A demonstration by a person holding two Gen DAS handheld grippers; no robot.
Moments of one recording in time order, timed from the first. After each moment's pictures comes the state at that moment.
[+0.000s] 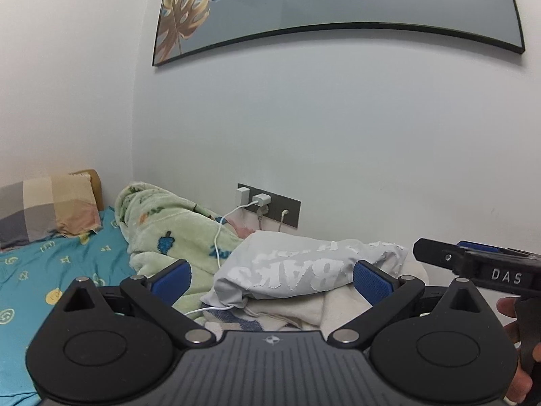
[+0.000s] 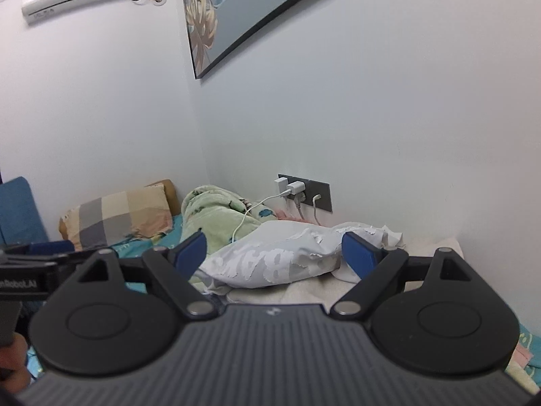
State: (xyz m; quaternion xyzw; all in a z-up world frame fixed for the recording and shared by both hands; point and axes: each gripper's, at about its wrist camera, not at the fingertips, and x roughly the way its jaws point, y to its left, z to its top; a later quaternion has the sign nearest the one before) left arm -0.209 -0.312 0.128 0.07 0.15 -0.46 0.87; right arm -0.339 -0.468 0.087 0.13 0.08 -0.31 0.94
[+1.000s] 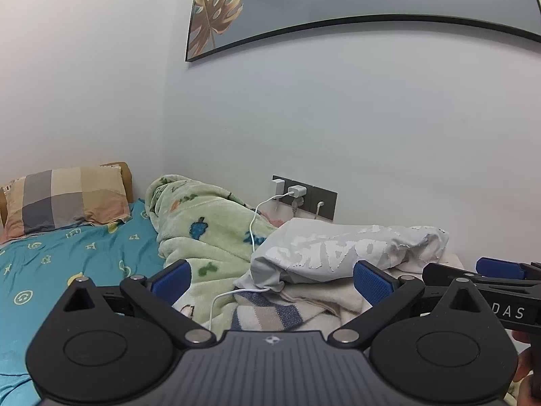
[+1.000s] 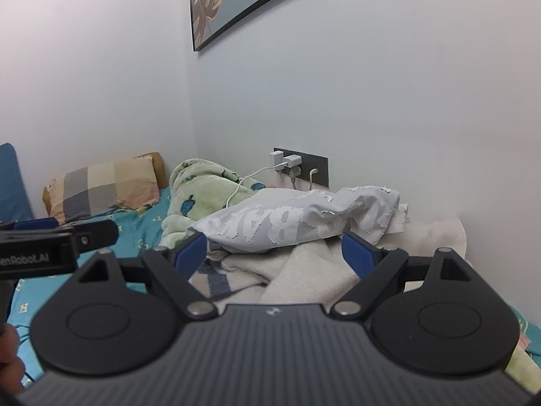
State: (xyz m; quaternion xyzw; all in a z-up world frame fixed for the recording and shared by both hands) left arm -0.192 -0.298 0.088 0.05 0.16 -0.42 0.89; right arm -0.312 -0.440 0.048 0.11 0.12 -0.33 0.93
